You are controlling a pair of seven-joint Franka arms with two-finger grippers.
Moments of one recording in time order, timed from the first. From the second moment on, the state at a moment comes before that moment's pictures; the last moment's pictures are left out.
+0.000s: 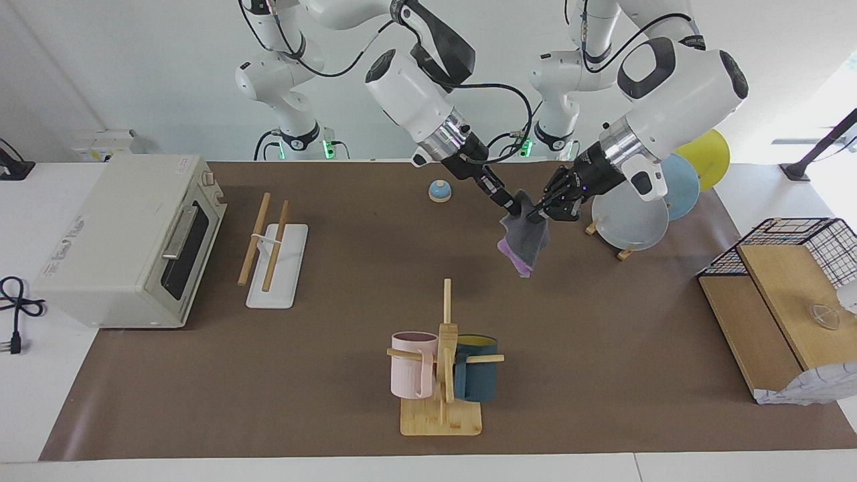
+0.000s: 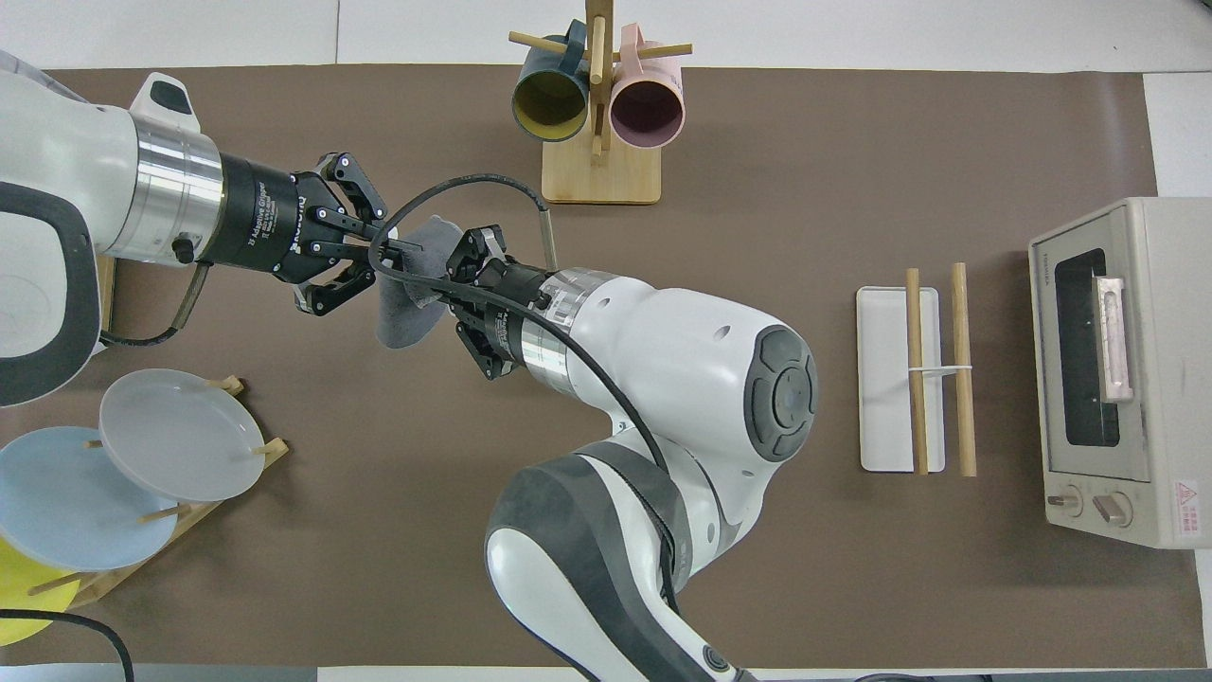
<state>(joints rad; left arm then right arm) -0.05 0.09 -0.22 -1.67 -0.59 1.85 -1.37 0.71 0.23 0.00 -1.74 0.73 2.67 1.51</state>
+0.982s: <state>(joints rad) -0.04 0.07 -0.22 -1.72 -0.59 1.85 -1.24 0.69 0.21 -0.01 -1.80 0.54 2.40 0.93</state>
